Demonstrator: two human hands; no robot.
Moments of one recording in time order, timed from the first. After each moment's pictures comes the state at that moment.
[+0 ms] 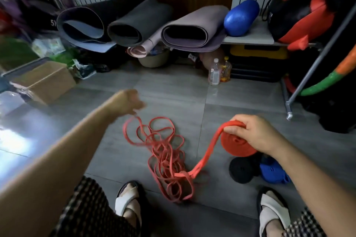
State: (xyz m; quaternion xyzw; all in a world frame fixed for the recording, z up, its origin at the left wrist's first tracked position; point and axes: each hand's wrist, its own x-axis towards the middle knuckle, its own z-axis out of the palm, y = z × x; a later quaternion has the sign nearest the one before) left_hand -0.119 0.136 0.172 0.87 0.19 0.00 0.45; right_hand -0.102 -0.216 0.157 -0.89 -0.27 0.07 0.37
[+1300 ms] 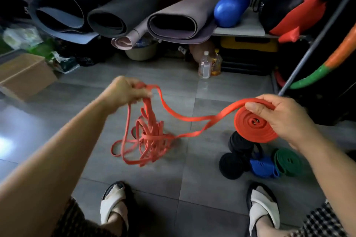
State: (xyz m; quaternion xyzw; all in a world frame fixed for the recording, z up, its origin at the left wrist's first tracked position) left_hand -0.090 0.088 0.176 0.90 0.10 0.03 0.42; right_hand -0.083 -0.259 0.171 -0.85 -0.16 -0.02 0.50
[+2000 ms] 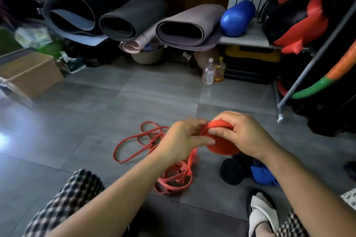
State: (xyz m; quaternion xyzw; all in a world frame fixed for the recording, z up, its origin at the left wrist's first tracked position) left_hand -0.163 -0.031 0.156 0.82 -0.02 -0.04 0.57; right_hand -0.107 -0.195 0.171 -0.85 -0.36 0.02 0.39
